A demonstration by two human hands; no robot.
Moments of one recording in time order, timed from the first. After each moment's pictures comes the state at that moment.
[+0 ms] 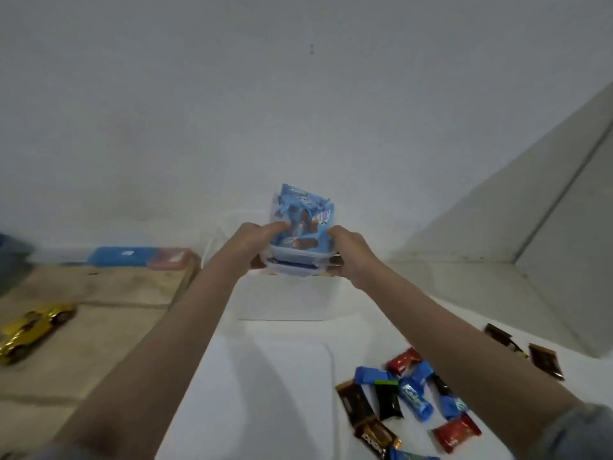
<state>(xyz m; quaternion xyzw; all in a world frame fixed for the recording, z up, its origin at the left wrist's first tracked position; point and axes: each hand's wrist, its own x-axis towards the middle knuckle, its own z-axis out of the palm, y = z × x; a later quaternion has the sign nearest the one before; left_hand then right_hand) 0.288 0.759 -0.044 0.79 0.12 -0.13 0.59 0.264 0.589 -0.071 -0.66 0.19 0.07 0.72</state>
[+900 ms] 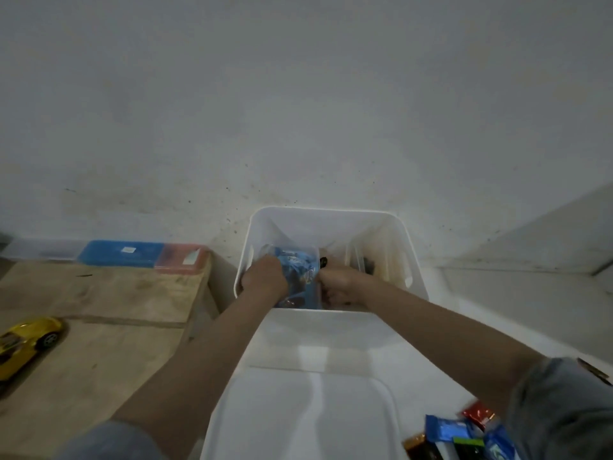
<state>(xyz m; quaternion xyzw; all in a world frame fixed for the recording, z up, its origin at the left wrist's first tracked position) 0.416 0.829 -0.178 0.98 0.03 -0.13 0.14 0.406 0.688 -0.177 -0.74 0.16 0.30 0.59</state>
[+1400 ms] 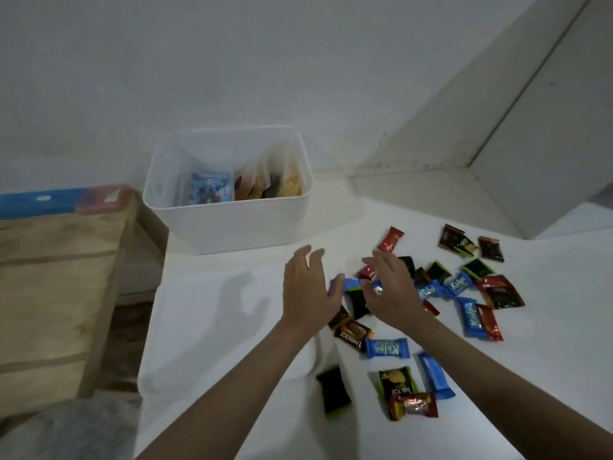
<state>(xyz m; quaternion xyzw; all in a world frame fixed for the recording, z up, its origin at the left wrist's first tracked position) 0.143 0.675 -0.225 0.91 -0.20 0.05 0.35 0.094 0.505 -0.243 -0.96 0.06 -0.14 0.24</state>
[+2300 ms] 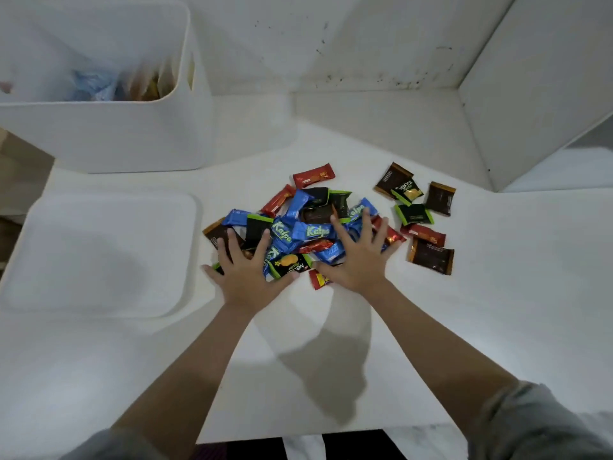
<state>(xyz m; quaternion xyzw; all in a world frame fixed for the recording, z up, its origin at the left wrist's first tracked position) 0.067 0.547 -0.356 0.99 -0.01 -0.10 0.08 0.054 0.333 -0.357 -0.98 0.12 0.07 0.13</state>
